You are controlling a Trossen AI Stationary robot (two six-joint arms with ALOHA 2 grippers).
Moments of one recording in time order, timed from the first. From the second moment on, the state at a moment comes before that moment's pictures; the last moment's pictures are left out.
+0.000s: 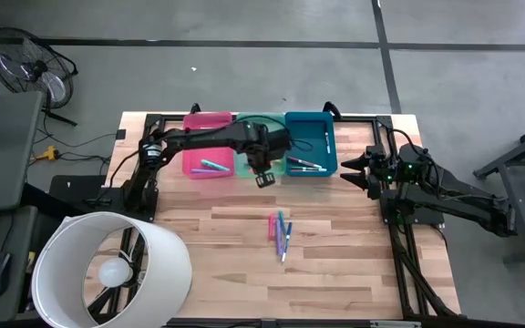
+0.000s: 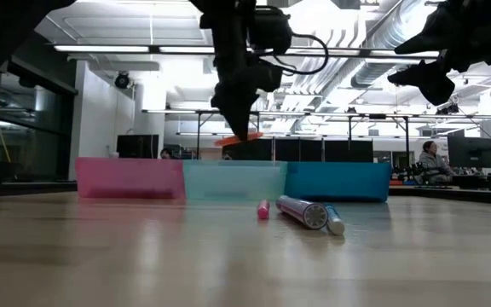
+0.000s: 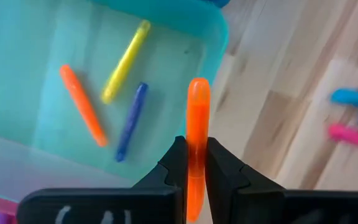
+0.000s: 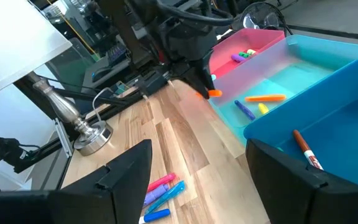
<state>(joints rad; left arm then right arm) 0.22 2.06 1.89 -1.14 -0.07 -0.09 -0.42 0.29 0.34 -0.27 -0.29 0.44</state>
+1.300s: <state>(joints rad) 0.35 2.06 1.89 -1.14 -0.23 0.45 -0.42 0.29 0.34 -0.27 -0.29 0.44</state>
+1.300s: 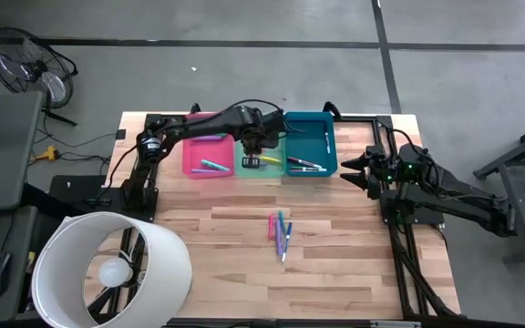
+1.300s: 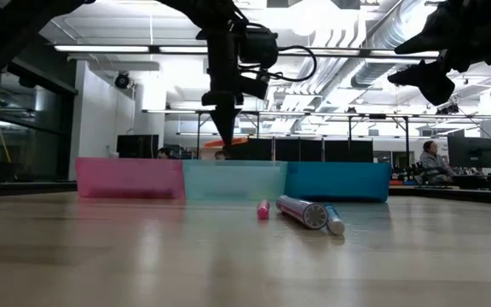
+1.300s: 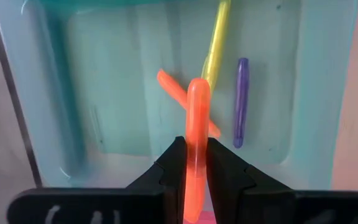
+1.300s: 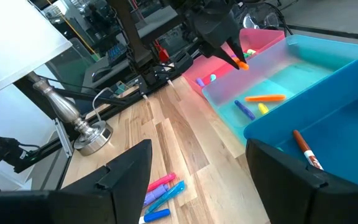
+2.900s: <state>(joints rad) 0.24 2.06 1.89 -1.19 0.11 -0.28 -0.42 0.29 0.34 -0.27 -0.29 0.44</state>
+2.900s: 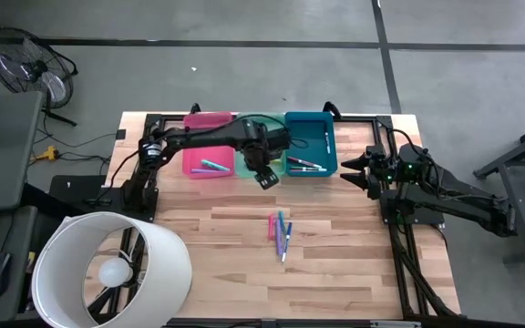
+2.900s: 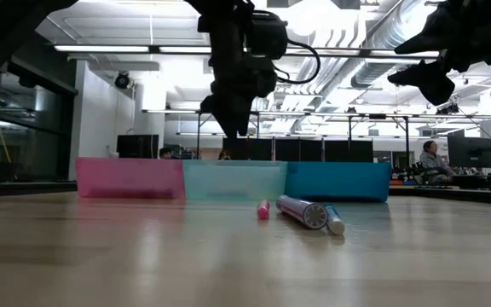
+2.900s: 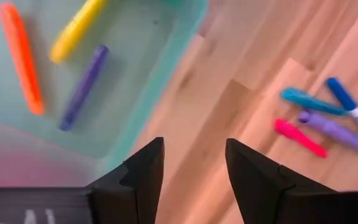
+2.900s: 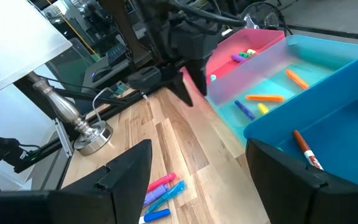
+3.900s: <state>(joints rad) -0.07 2.06 1.89 -1.19 0.01 -1.25 -0.42 0.29 0.34 -0.27 -0.29 0.44</state>
